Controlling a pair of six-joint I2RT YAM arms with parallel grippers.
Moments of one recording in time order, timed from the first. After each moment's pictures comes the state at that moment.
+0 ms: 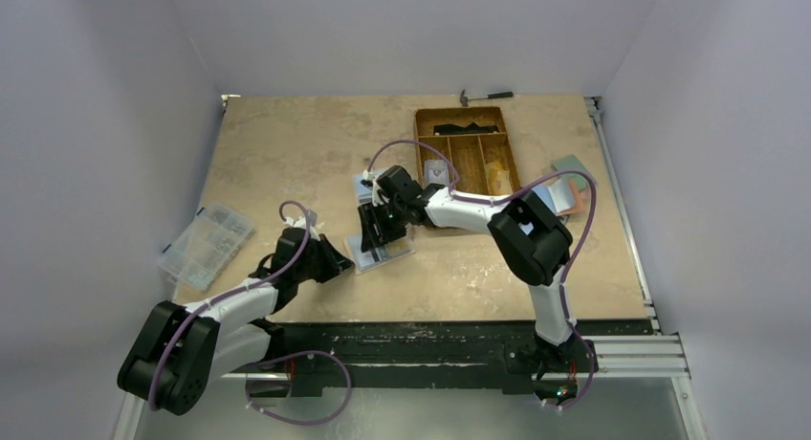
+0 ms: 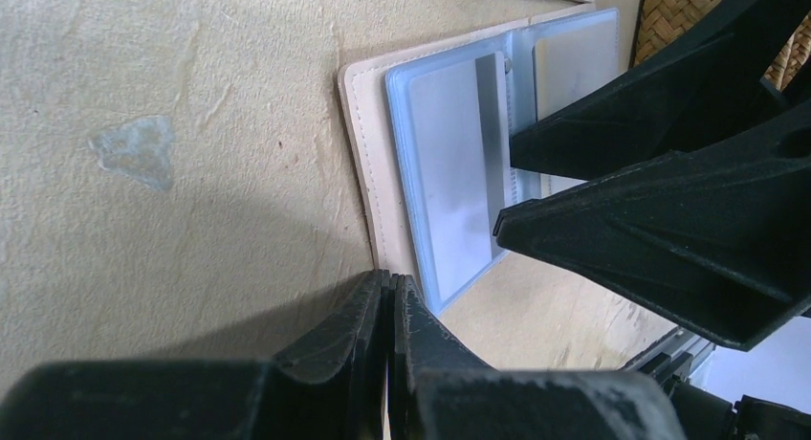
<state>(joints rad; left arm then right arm) -0.36 1.10 0.19 0.21 0.21 -0.84 0.82 2.04 1.37 -0.26 -0.35 0.43</state>
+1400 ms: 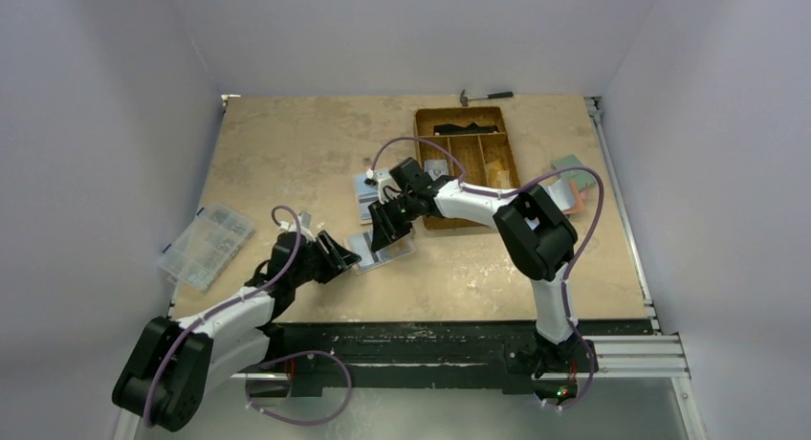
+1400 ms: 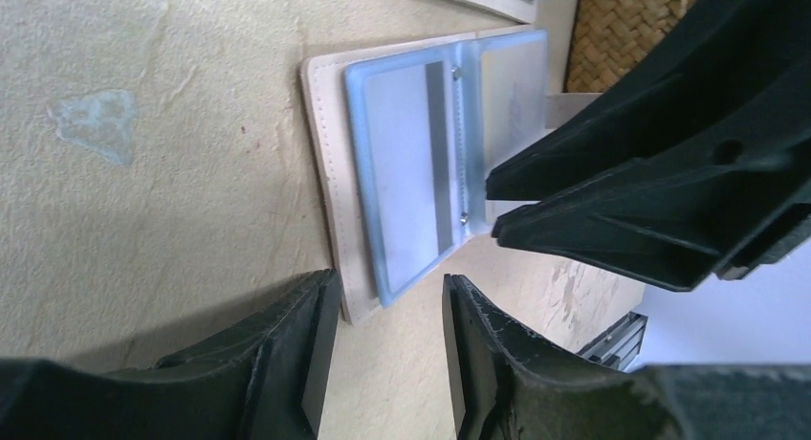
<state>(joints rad) -0.36 0.98 0.14 0.24 0.23 -0.97 0.74 2.04 1.37 -0.31 -0.62 0.23</state>
